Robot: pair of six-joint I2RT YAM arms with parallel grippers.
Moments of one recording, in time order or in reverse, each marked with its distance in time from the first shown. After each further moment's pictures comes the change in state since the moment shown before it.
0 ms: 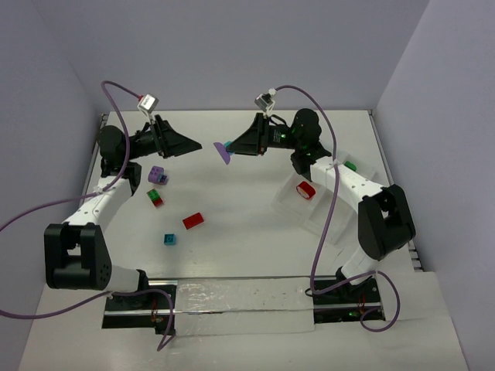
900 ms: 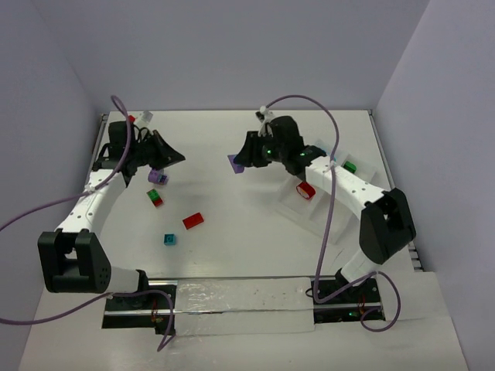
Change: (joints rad) left arm 0.007 -0.025 0.151 -1.155 -0.658 0.693; right arm 0.106 -0.017 0.069 -0.789 0.688 -0.702
